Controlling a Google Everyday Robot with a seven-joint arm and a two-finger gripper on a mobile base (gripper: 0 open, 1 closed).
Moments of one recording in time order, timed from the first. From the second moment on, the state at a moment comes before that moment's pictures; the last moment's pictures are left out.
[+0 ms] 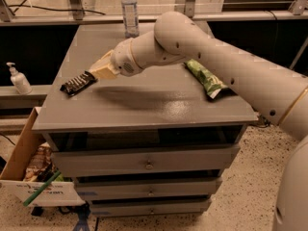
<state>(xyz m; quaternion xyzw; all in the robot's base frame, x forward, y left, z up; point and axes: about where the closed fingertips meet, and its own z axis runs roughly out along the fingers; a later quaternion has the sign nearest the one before) 0.640 0.160 0.869 -0.59 0.61 0.30 0.43</state>
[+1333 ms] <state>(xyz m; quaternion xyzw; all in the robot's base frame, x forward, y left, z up) 0.660 0.192 0.876 -0.60 0.67 0.23 0.38</state>
